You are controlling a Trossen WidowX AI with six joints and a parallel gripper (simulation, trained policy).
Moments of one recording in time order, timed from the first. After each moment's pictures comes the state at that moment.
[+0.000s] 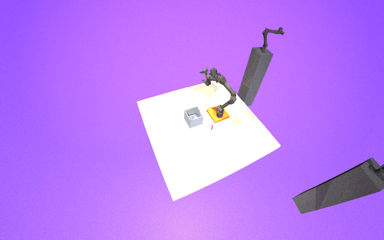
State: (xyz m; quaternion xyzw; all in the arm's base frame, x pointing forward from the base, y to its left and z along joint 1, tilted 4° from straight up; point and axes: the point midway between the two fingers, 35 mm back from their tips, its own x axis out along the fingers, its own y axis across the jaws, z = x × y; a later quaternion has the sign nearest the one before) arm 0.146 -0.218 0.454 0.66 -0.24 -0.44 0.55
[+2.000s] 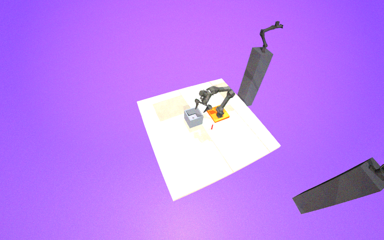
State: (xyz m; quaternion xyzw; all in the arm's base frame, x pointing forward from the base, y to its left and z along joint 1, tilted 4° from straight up) arm 0.261 0.047 0.285 0.77 0.34 -0.31 0.44
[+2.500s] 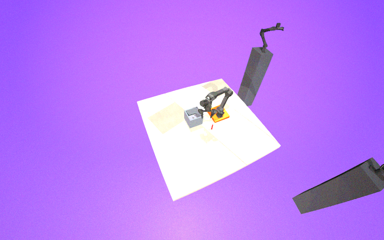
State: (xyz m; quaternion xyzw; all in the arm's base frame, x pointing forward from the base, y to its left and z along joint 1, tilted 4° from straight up) arm 0.220 0.106 0.222 0.66 0.50 -0.35 0.44
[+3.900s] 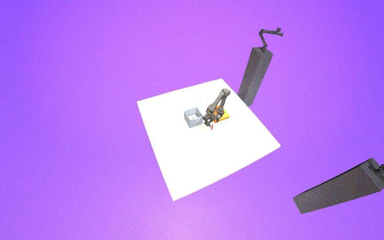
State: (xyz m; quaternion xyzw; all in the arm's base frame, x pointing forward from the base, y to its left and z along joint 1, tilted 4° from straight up) arm 0.145 0.131 0.087 0.45 0.65 -0.40 0.46
